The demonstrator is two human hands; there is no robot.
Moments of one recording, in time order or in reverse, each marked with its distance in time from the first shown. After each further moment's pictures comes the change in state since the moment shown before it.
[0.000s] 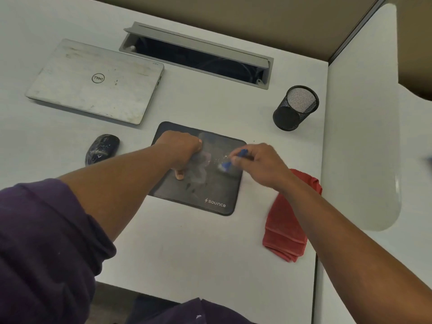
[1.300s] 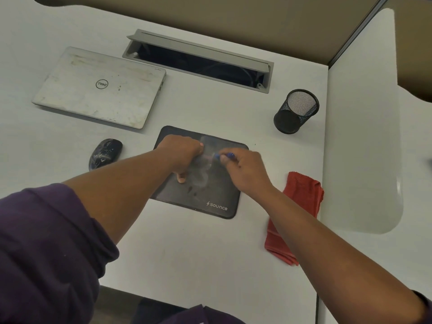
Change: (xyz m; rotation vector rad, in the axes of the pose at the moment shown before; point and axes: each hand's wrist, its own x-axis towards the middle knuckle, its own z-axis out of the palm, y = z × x) left_hand -0.001 0.001 -0.001 -0.006 -0.007 -0.008; right_hand 0.005 -0.012 0.043 -0.041 0.188 -0.048
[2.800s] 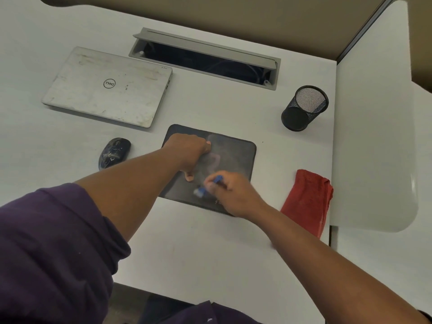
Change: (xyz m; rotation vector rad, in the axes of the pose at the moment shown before) left_hand -0.002 -0.004 0.003 -0.003 0.001 0.015; right_hand -0.039 -0.023 0.030 0.095 -0.286 0.030
